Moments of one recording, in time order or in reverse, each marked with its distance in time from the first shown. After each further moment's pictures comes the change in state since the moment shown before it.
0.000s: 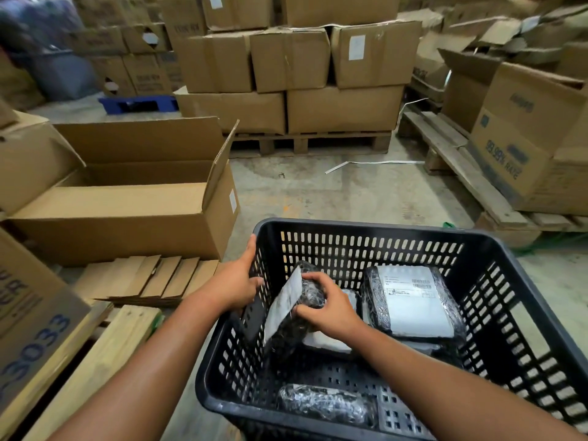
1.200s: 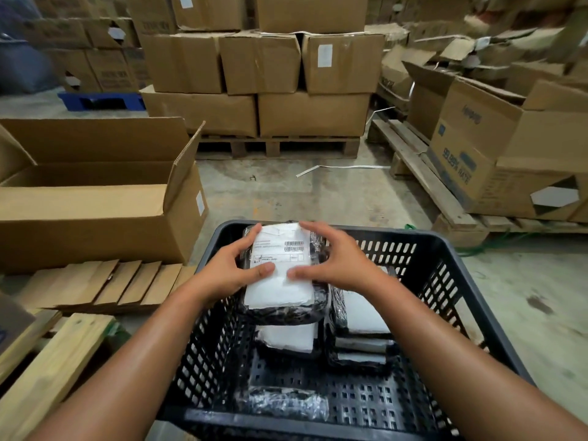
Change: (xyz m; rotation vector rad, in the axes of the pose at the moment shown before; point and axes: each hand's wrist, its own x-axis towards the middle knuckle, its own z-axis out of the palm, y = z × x) left_hand 0.018 0.038 0.017 -0.767 -0.070 0.333; right_hand -0.008 -0.100 -0.107 -0.328 0.051 -0.120
